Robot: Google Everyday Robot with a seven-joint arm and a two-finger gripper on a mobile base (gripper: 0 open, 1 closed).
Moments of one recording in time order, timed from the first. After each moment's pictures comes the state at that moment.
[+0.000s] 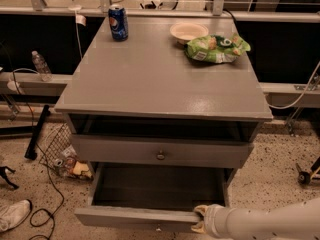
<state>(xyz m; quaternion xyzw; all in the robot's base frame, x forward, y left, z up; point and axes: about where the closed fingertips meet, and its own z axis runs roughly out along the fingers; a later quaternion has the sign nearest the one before) 0.408 -0.146 0.402 -0.59 0.76 0.04 0.26</state>
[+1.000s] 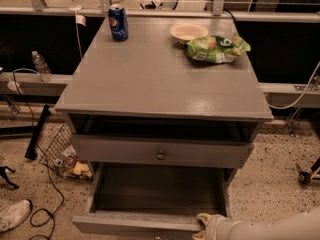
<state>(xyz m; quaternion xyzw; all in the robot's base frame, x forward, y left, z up) 0.382 -0.146 0.406 -0.56 0.78 0.04 0.27</state>
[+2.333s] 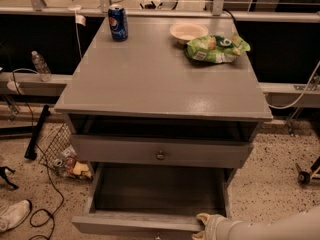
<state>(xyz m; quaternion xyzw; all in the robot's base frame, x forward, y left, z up) 0.382 -0.144 0.406 -0.56 0.78 0.04 0.27</state>
